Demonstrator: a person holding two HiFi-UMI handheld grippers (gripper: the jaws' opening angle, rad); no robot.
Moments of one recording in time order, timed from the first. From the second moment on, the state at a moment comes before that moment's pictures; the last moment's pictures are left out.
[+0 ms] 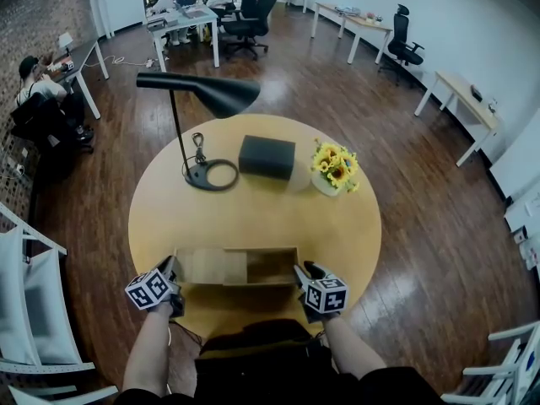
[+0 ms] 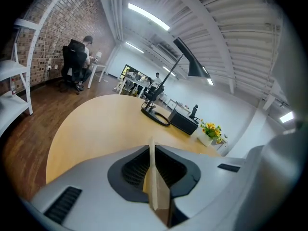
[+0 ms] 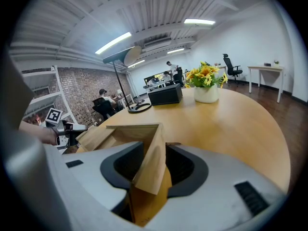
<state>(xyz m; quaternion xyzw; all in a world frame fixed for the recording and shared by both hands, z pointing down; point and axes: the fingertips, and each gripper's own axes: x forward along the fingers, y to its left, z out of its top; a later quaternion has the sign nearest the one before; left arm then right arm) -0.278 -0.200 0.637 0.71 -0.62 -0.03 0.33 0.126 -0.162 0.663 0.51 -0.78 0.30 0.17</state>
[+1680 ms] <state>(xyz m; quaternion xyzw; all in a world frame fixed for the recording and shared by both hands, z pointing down) -0.317 -0.178 0.514 0.72 -0.65 -0.15 0.16 0.203 -0.167 0.533 0.60 -0.77 0.21 0.01</state>
